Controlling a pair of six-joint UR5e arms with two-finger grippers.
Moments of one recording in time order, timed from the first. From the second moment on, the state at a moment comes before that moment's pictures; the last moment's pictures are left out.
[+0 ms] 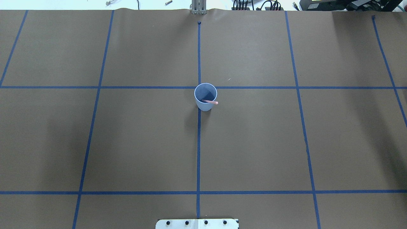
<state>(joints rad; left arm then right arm) -1.42 -1.67 -1.67 -1.70 -2.32 -0.18 1.47 -1.62 1.75 -1.48 2.30 0.13</state>
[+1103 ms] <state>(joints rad) -1.46 -1.50 -1.83 -1.58 -2.32 -0.10 1.48 -1.65 1.75 -1.48 2.32 0.13</state>
